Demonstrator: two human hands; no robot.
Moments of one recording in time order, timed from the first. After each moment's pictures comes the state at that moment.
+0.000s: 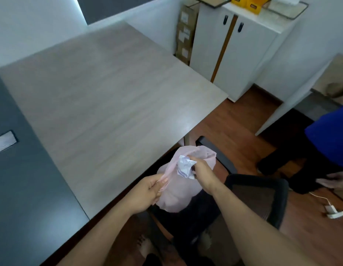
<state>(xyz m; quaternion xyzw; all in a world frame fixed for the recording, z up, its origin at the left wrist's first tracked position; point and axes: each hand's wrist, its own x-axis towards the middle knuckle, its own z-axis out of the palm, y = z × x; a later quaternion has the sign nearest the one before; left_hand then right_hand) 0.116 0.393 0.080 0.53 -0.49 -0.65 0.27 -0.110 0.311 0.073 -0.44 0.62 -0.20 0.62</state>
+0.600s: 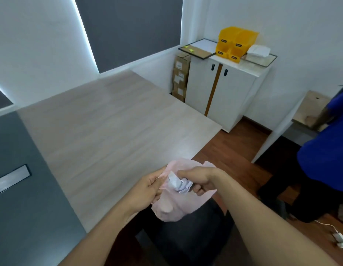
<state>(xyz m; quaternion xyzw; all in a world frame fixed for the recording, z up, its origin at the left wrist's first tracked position) 0.155 0.354 0.175 0.48 -0.57 -0.58 0.33 -0.074 0.268 0.200 -0.48 0.57 0.10 0.66</state>
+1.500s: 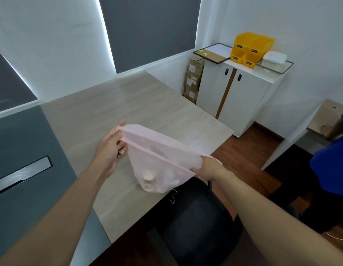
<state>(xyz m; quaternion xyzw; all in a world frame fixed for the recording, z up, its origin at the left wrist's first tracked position) 0.288 0.300 0.244 0.52 -0.28 -0.54 0.61 -0.050 0.242 0.174 -0.71 0.64 0.06 0.28</state>
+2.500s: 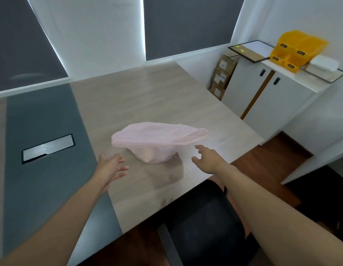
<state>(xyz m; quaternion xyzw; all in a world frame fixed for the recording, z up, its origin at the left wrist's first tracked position) 0.372 0.357 0.163 0.72 -0.12 -0.47 0.49 0.050 0.201 0.160 -0.77 0.57 0.05 0.29</state>
